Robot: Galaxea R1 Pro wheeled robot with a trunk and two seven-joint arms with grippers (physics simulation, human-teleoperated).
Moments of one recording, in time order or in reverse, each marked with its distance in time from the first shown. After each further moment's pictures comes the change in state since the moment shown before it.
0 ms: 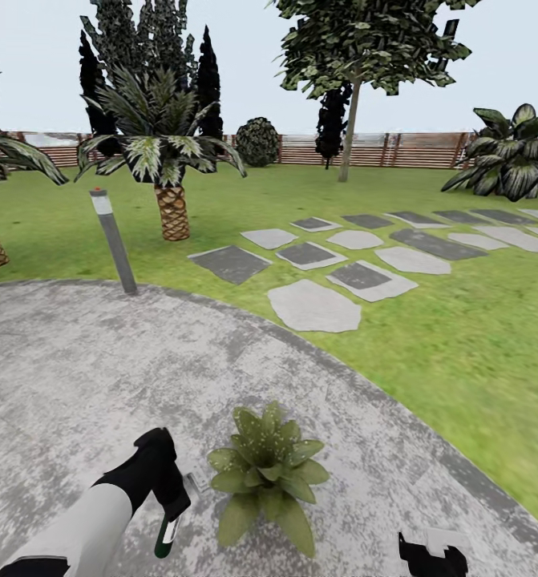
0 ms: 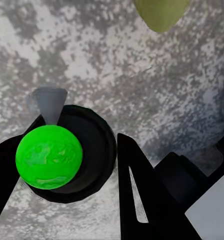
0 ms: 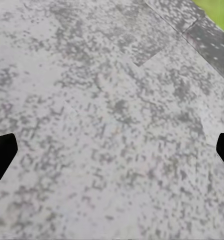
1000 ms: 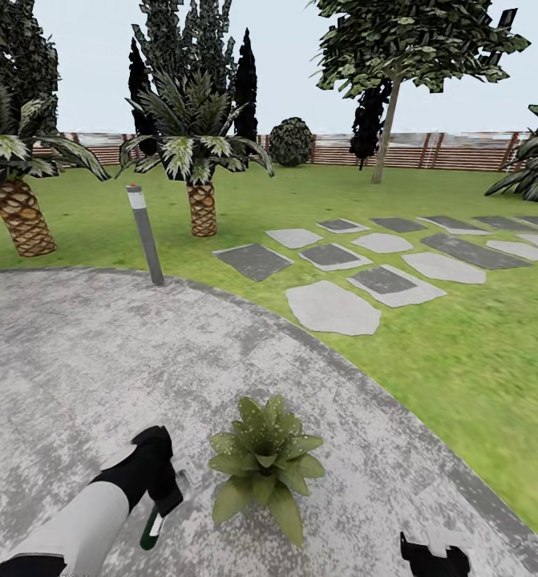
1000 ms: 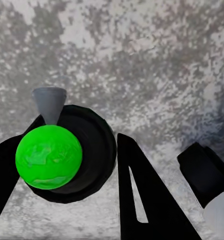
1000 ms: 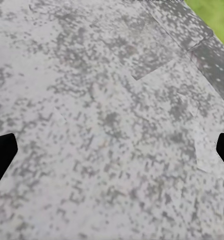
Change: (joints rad) left arm -0.007 0.016 -0.024 -0.001 -0.018 0.054 0.065; right arm 0.000 -0.007 0.000 0.000 0.007 0.000 0.000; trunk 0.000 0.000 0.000
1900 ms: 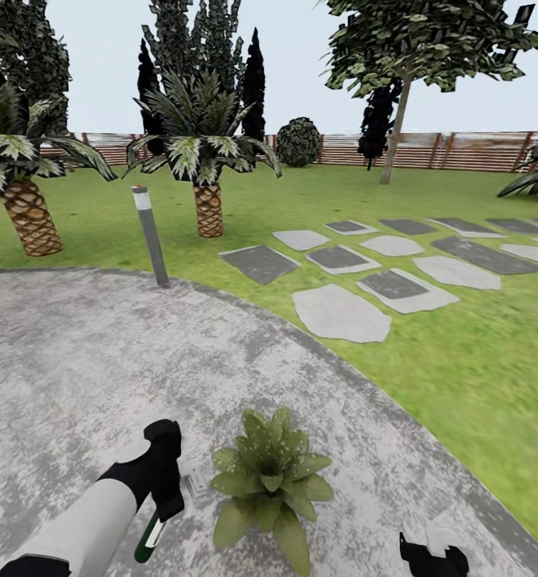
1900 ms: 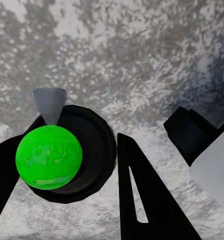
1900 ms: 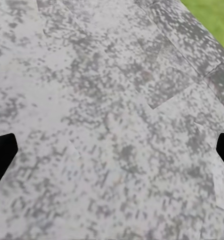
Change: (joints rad) left arm 0.002 -0.021 -0.081 -0.066 -0.185 0.005 -0.263; right arm 0.000 0.004 0.000 0.000 -0.001 0.000 -0.002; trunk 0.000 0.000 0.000
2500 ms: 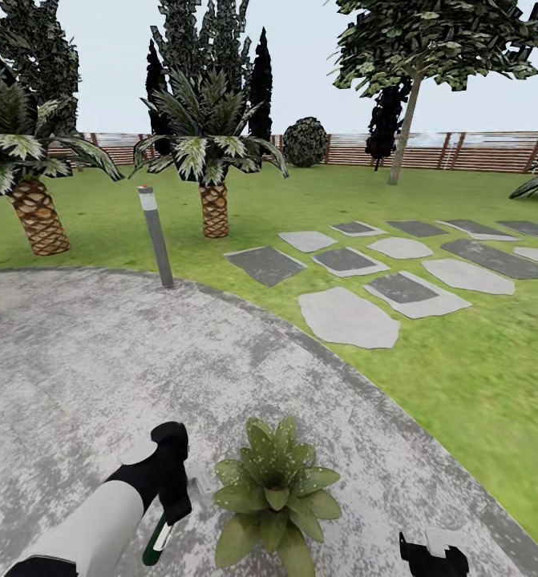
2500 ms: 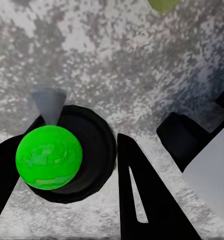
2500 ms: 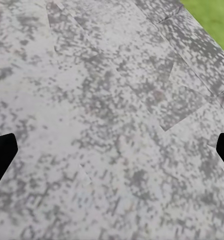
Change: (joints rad) left arm 0.004 -0.029 0.002 0.010 0.000 -0.002 0.006; right arm 0.000 0.000 0.000 0.000 0.000 0.001 0.000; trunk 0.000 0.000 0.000
